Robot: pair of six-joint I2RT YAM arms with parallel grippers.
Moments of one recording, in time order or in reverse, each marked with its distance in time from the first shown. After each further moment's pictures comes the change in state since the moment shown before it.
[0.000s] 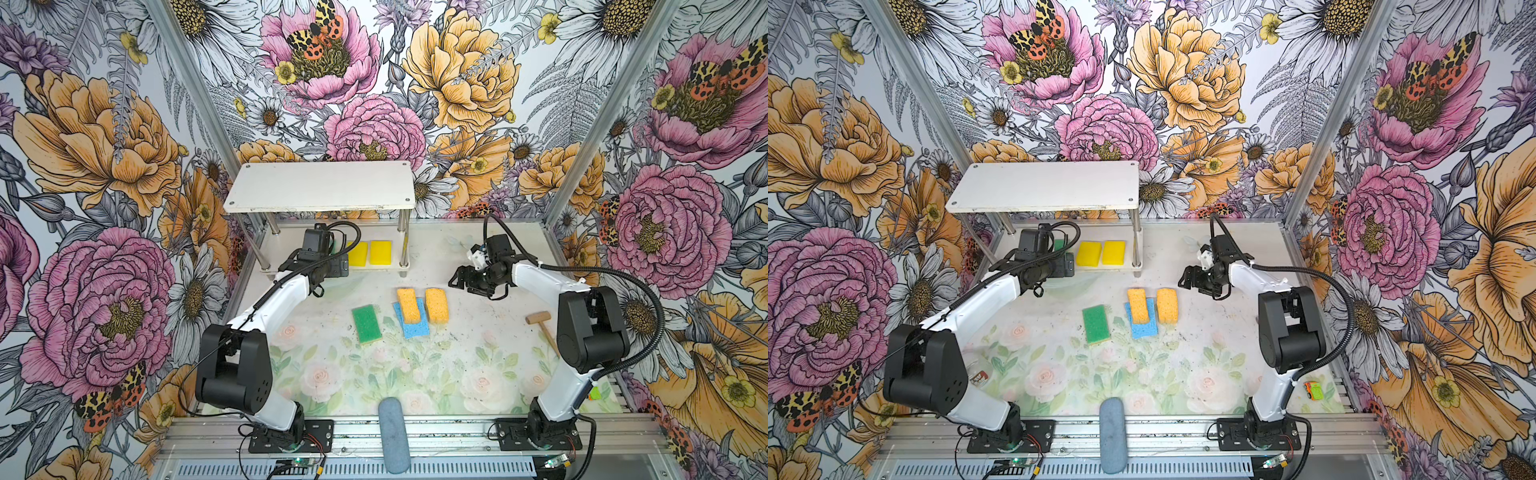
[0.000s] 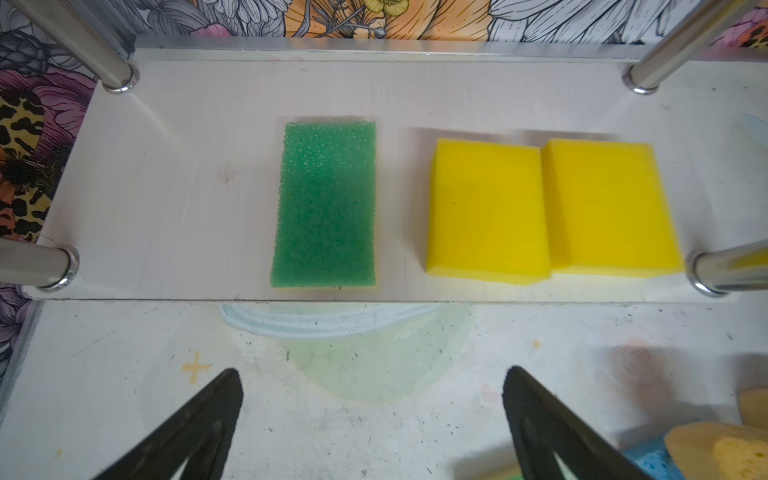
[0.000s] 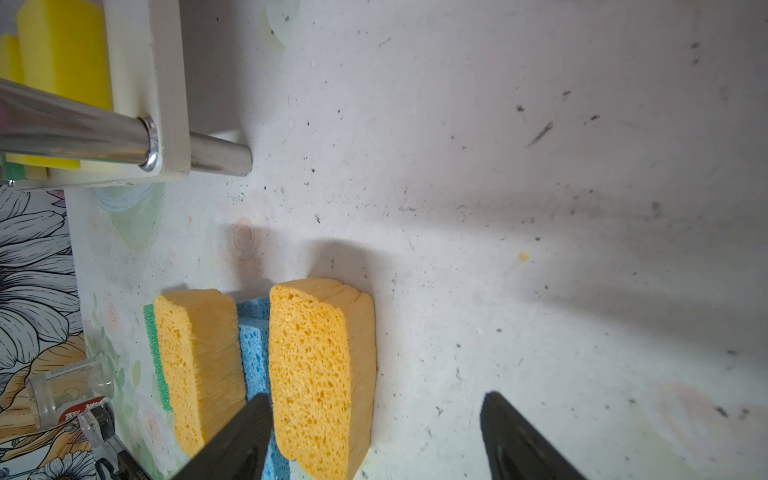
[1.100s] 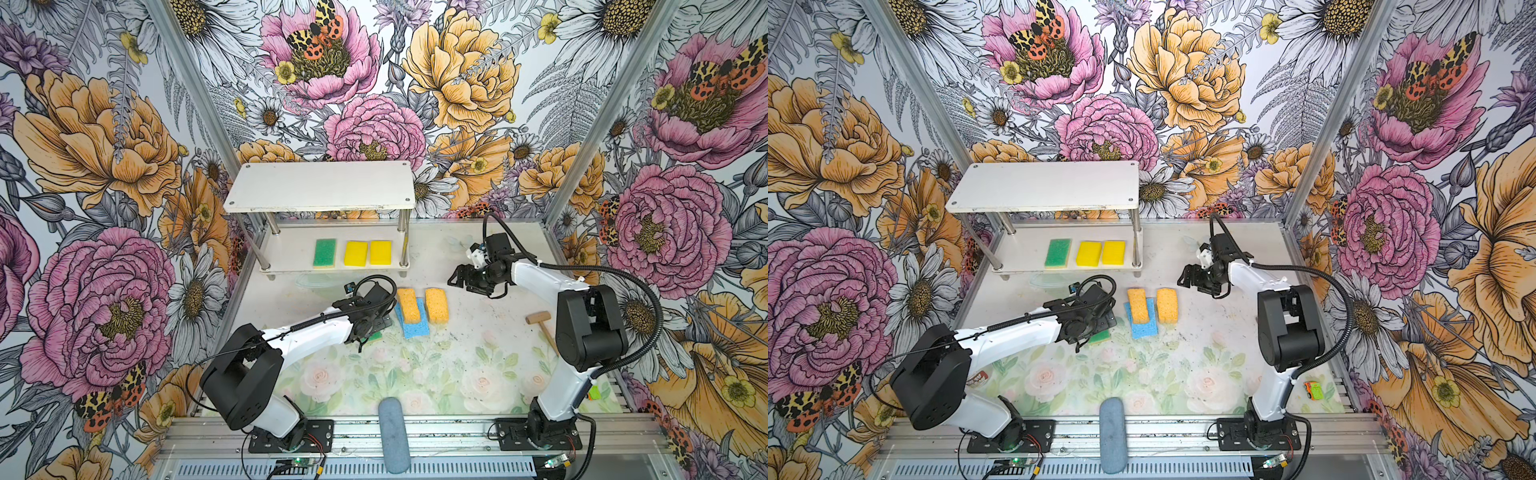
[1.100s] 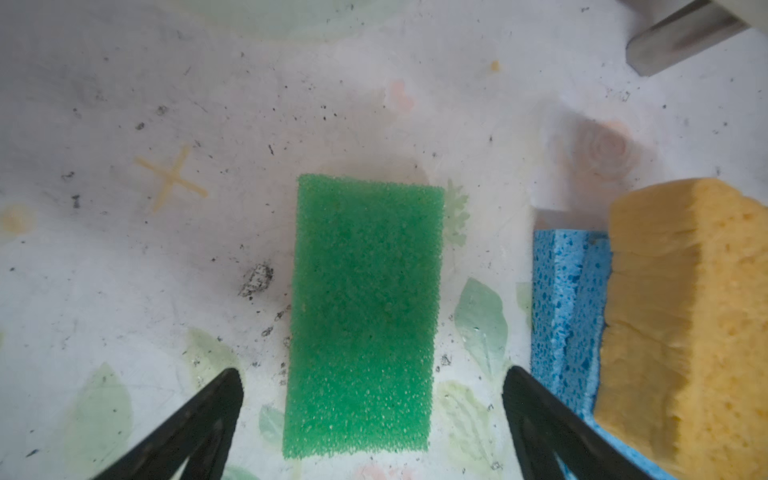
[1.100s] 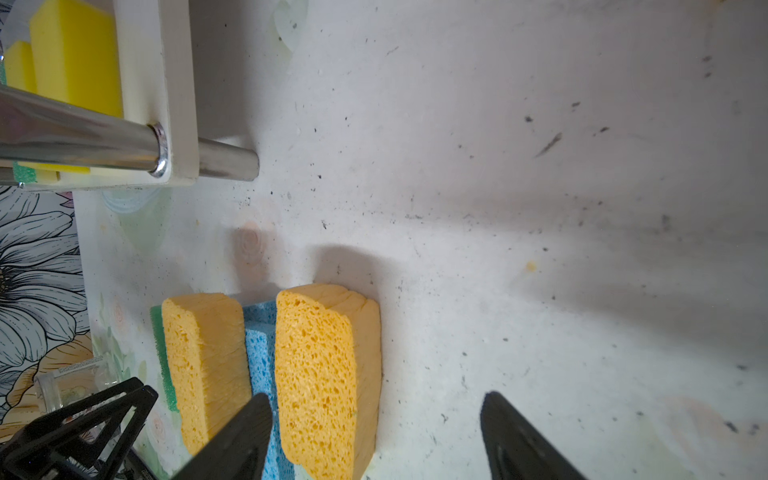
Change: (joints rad) left arm -0.507 0.005 -0.249 -0.140 -0.157 -0.878; right arm 0.000 0.017 0.019 0.000 -0.011 0.000
